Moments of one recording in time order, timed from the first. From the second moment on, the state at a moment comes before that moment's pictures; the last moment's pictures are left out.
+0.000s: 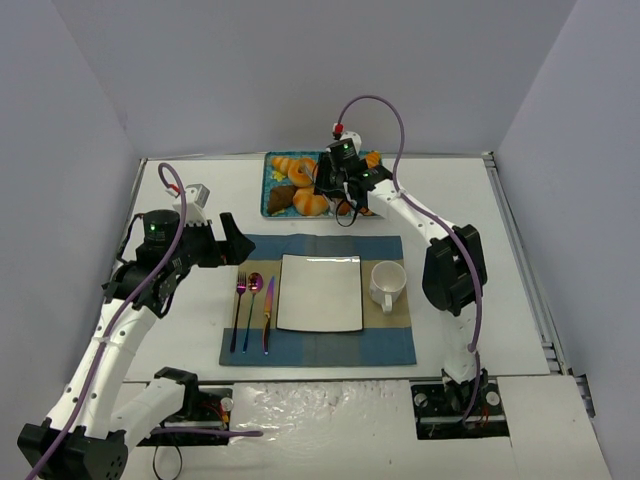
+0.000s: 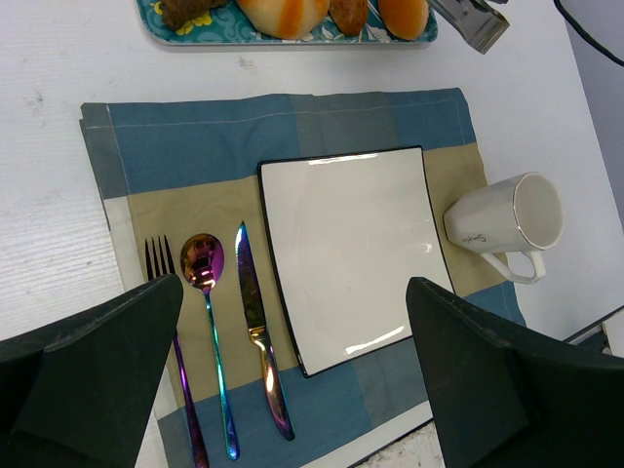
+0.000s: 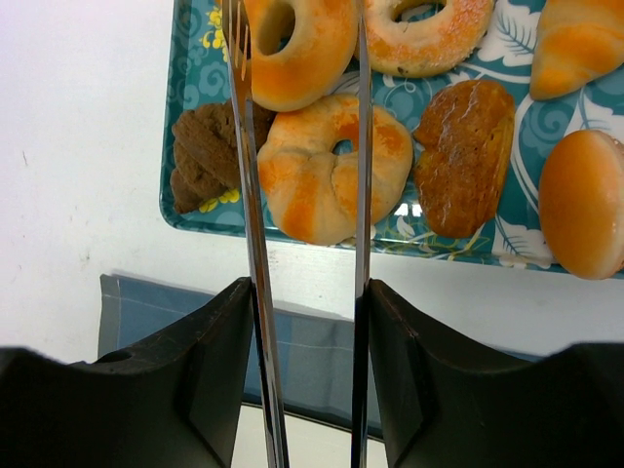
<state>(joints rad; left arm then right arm) -0.21 0.92 0.98 -0.57 0.30 -0.35 0.54 2.07 1.83 -0.43 0.12 0.51</state>
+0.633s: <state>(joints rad) -0.21 0.92 0.98 -0.57 0.30 -0.35 0.51 2.15 1.86 -0.42 0.09 0.54</state>
